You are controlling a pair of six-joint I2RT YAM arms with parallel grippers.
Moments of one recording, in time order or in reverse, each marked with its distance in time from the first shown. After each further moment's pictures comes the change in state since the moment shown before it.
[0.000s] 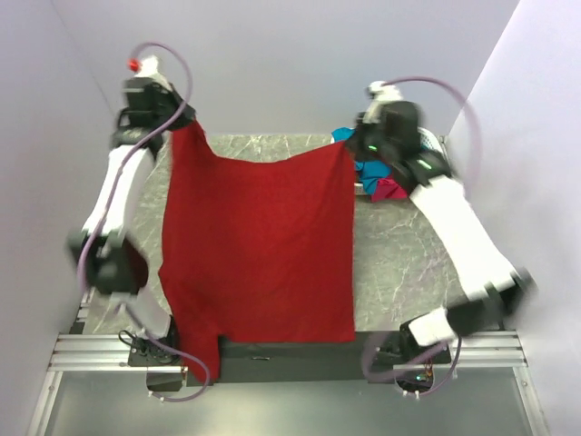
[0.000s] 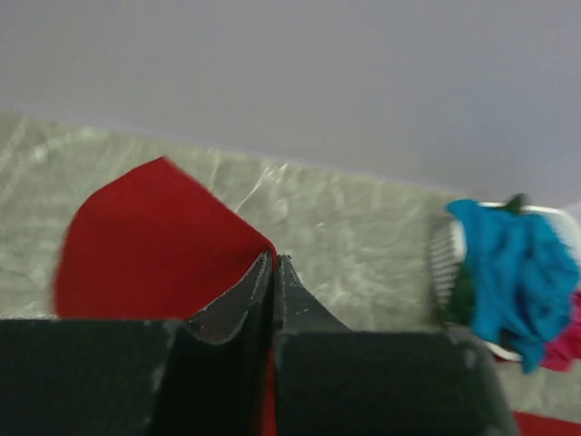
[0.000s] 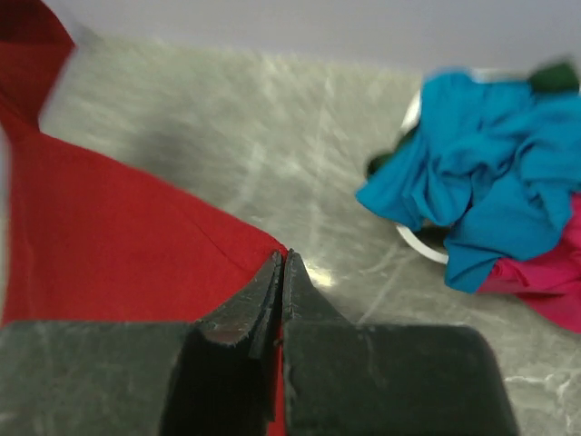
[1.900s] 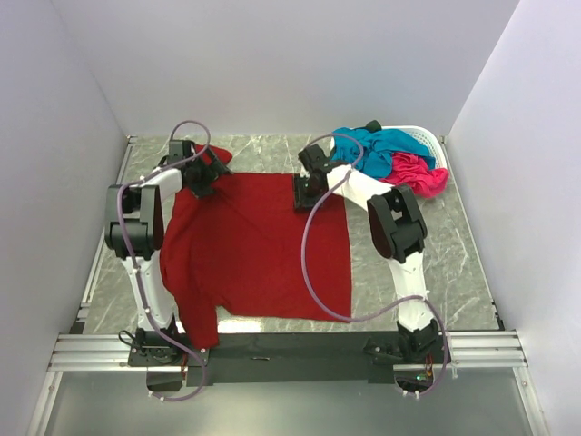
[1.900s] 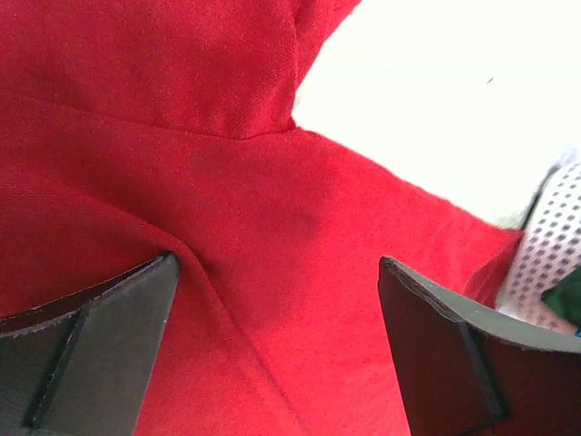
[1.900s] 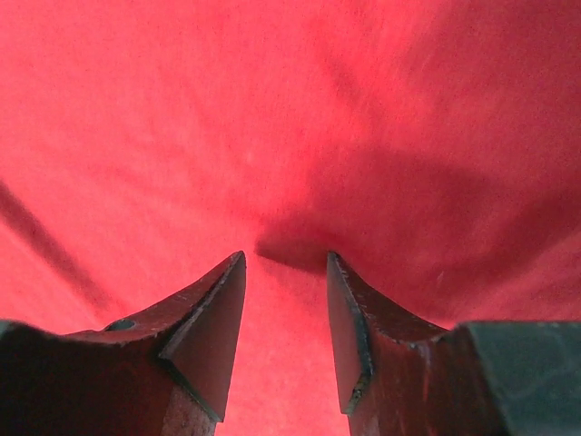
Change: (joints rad) left arm 0.003 0.454 -0.314 0.171 0.122 -0.311; right arm 0.132 0.856 0.071 0.010 -0.071 0.164
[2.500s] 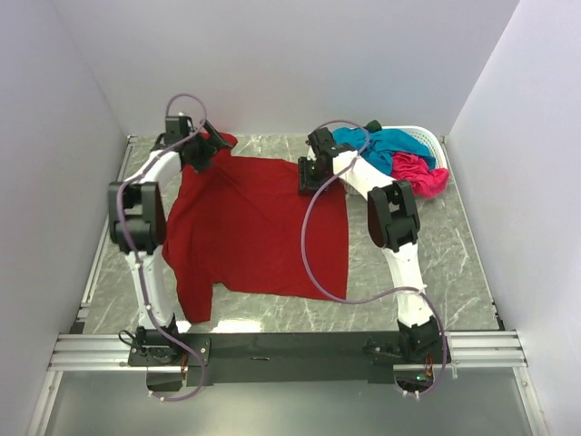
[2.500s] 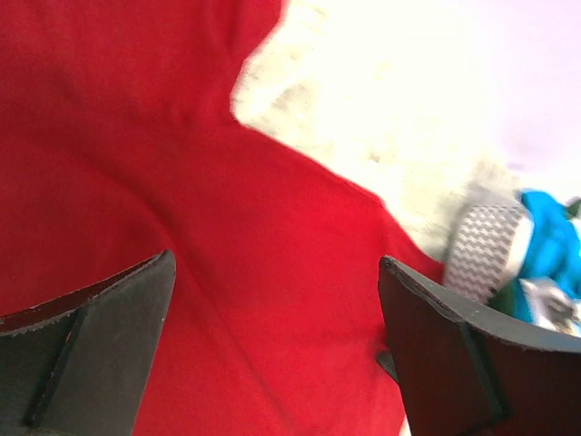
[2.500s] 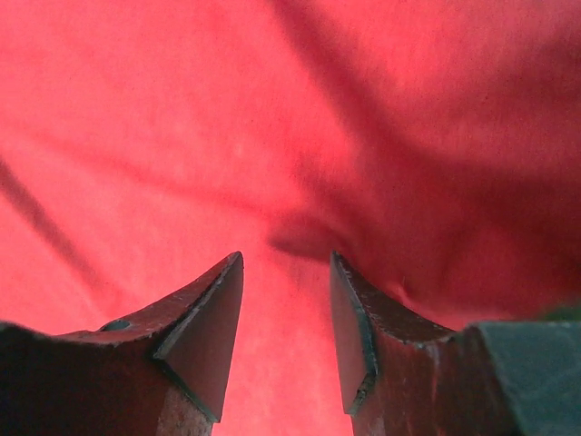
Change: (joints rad) left arm 0.004 0.132 0.339 -0.055 0.024 -0.030; right arm -0.098 0.206 0.364 -0.123 -0.060 -0.044
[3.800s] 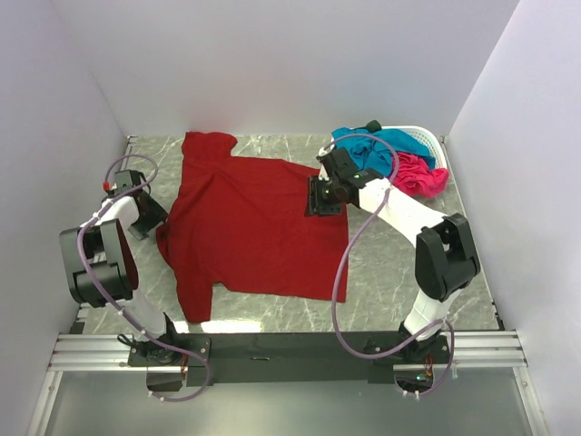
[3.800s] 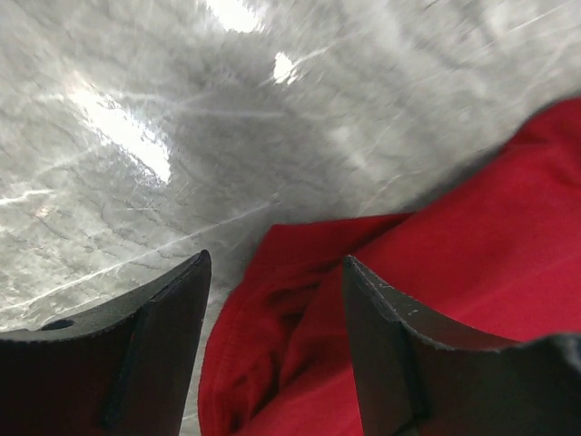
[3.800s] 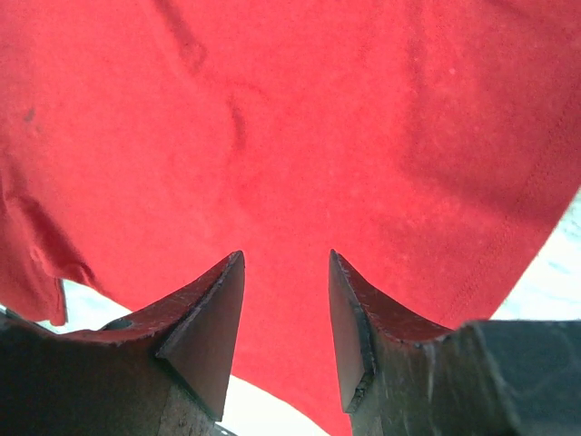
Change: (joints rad) left arm 0.283 -0.534 -0.712 -0.218 -0.452 0.197; right arm 0.088 -0.649 -0.675 0.118 0.014 0.078
